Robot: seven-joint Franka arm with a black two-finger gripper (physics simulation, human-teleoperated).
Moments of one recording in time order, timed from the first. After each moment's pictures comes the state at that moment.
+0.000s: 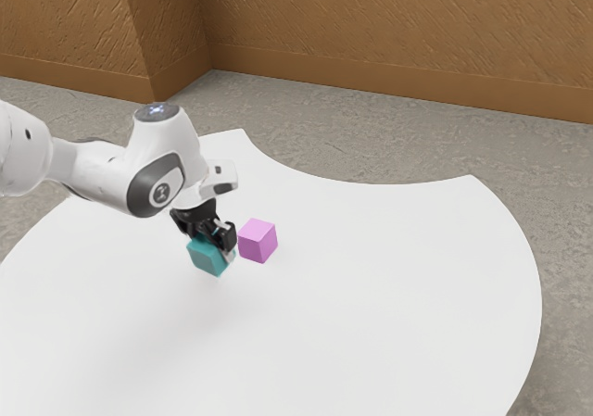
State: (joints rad) arm -0.06 0.12 0.05 -2.21 0.04 2.49 0.02
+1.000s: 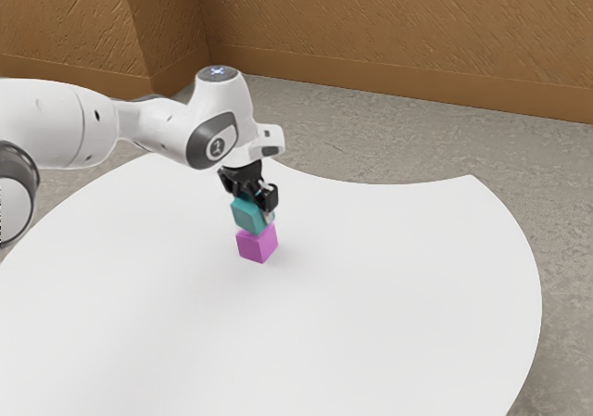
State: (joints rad) arm 0.06 0.48 -0.12 -1.66 0.13 2.27 0.04
